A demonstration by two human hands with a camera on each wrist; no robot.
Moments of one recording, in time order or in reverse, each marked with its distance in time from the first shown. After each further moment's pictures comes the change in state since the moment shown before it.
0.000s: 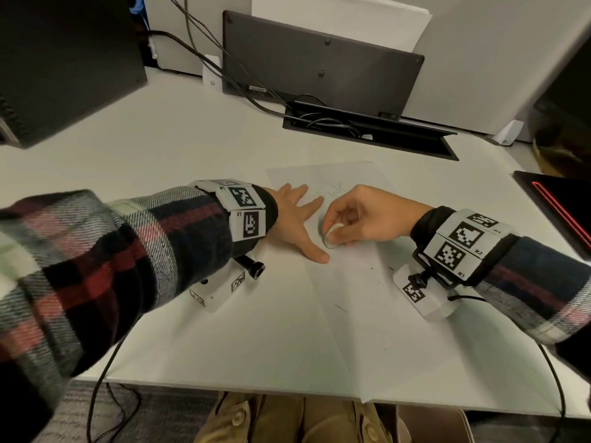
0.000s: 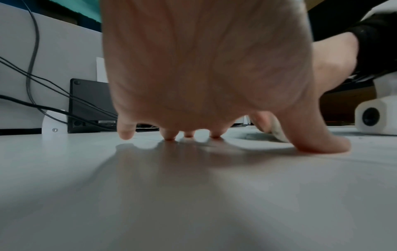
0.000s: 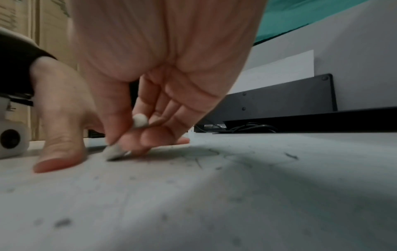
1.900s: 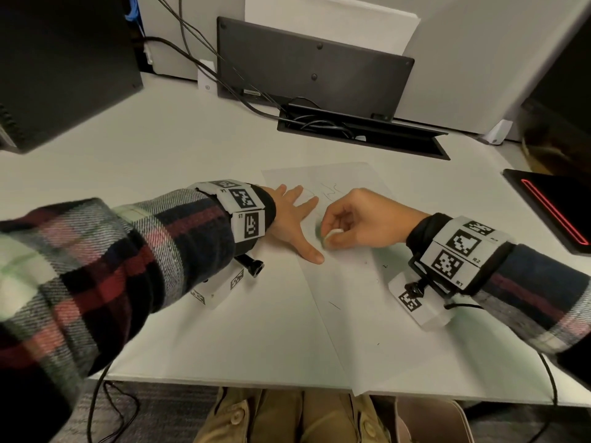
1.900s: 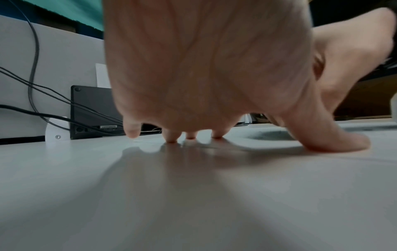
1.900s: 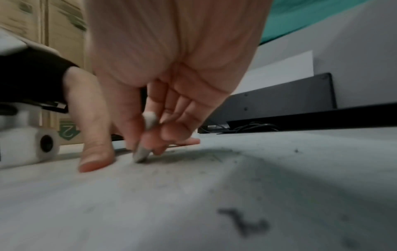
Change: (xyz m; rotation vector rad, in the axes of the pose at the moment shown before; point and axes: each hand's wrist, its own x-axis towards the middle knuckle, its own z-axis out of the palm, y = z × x) left_hand -0.005 0.005 -0.003 0.040 -0.008 -0.023; right_hand -0.010 0.001 0.004 -0.147 0.105 -0.031
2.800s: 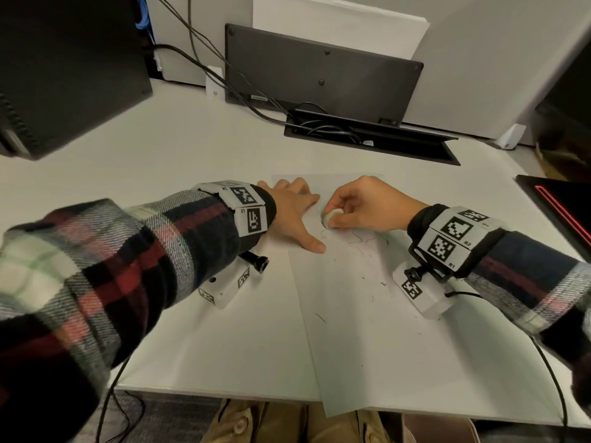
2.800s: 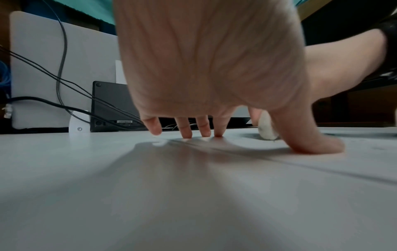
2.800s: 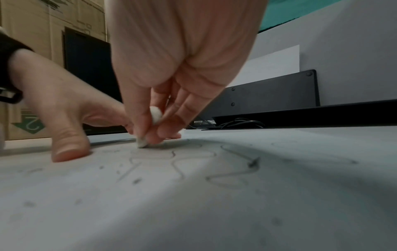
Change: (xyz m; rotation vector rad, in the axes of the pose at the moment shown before) left_hand 0.013 -0.011 -0.006 -0.053 0.174 0.039; right_hand 0.021 0.012 -0.010 0.082 0.084 0.020
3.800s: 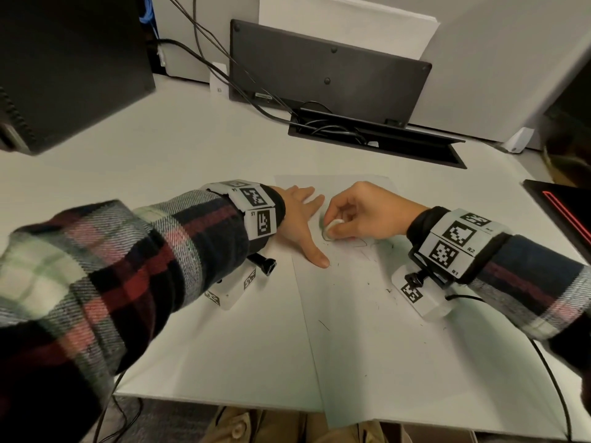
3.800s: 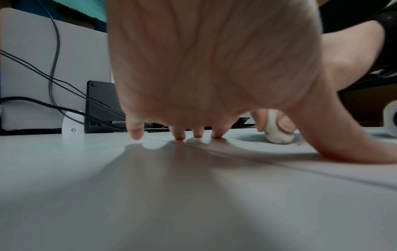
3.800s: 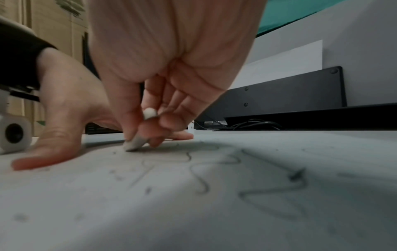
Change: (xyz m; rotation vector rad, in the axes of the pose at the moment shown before) left_hand 0.006 0.000 0.000 -0.003 -0.149 -0.018; right_hand 0.004 -0.010 0.003 -0.068 -0.082 -0.034
